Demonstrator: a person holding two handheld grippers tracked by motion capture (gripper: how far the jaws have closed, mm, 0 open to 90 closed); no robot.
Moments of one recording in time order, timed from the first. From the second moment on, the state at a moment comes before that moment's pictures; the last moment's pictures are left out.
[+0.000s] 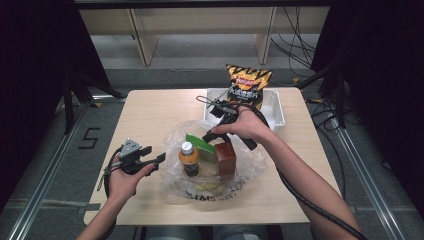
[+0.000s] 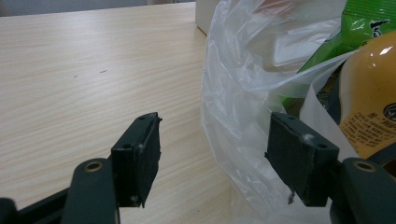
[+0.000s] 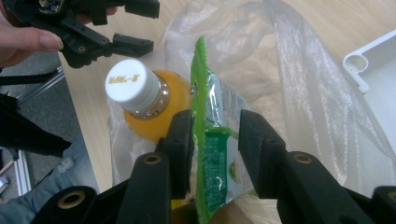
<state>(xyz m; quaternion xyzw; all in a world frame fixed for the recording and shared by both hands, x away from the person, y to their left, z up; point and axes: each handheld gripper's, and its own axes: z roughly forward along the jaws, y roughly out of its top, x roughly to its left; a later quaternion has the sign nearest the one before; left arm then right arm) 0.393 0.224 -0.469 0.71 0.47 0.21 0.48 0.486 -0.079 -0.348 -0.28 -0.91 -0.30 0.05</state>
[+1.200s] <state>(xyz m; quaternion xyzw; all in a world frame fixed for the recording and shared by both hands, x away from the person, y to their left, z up) 0.394 0.225 -0.468 0.72 0.46 0.21 0.48 0.491 -0.064 -0.352 -0.27 -0.94 -0.21 0.08</state>
